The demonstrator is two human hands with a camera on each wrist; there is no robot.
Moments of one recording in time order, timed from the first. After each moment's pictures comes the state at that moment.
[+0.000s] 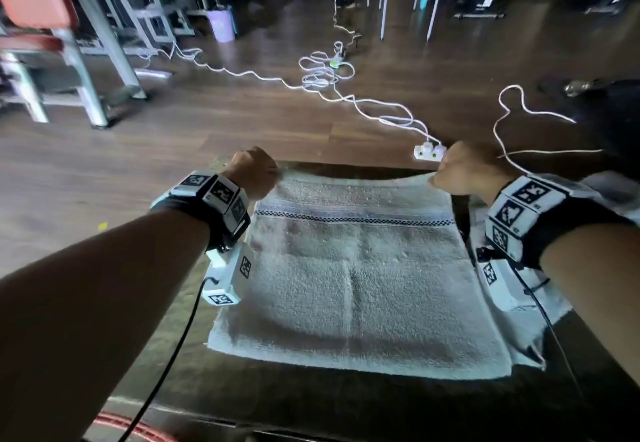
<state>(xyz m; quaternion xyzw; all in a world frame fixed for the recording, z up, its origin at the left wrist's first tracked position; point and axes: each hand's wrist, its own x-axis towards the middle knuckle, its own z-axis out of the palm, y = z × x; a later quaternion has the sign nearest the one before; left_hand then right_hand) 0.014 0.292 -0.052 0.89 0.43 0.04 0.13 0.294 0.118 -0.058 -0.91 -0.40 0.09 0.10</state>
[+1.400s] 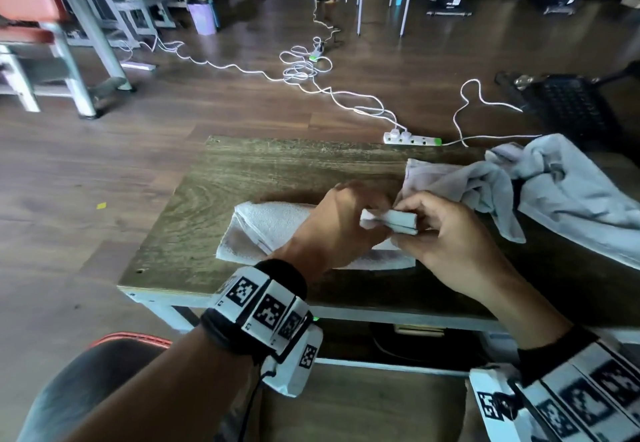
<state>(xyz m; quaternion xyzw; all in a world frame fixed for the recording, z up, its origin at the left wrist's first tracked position) 0.000 0.019 -0.022 0.90 0.11 0.28 0.31 0.124 -0.119 -0.023 -0.73 -0.48 0.17 0.44</state>
